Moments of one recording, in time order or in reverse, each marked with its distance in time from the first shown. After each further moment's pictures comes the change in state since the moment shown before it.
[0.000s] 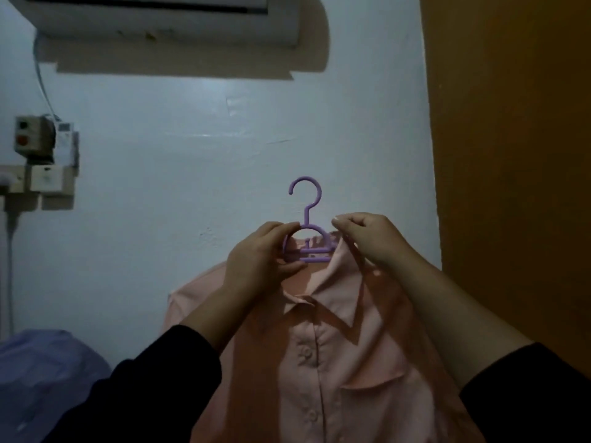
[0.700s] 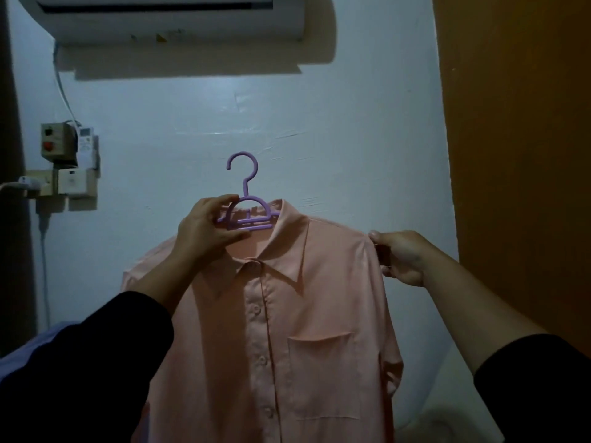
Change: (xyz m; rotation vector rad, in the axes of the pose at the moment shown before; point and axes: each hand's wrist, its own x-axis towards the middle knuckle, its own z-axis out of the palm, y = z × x) left_hand 0.012 -0.079 -0.063 -0.008 0.048 -0.289; right_hand 0.000 0.049 -0.017 0.407 -0.160 0.507
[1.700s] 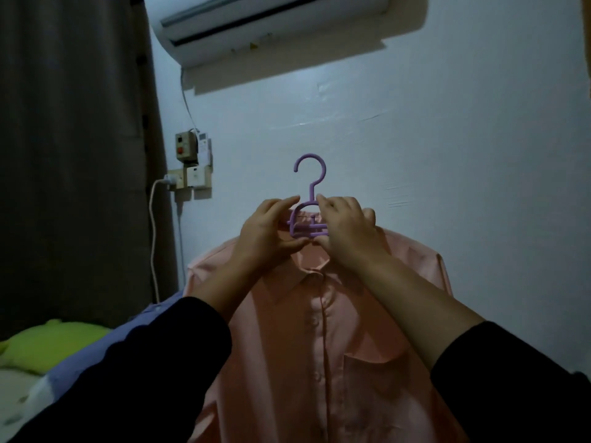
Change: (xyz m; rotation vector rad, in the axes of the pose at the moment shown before) left_hand -0.072 0.030 -0.058 0.229 -0.039 0.087; right_hand -0.027 0.002 0.178 -1.047 0.141 -1.033
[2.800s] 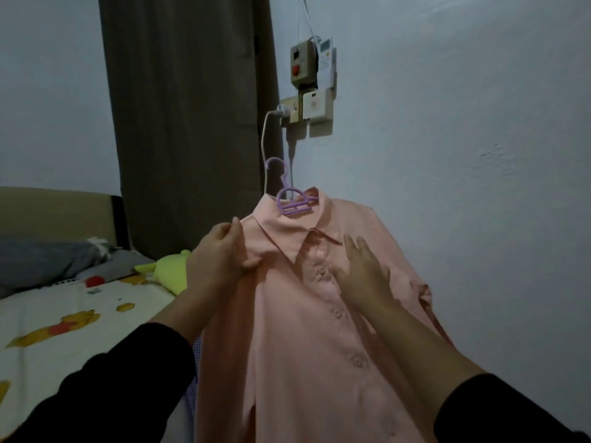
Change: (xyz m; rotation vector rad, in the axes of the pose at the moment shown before) left_hand -0.139 -0.316 -0.096 0.856 -0.084 -0.601; right_hand 0.037 -0.178 0.314 0.550 -0.482 0.200
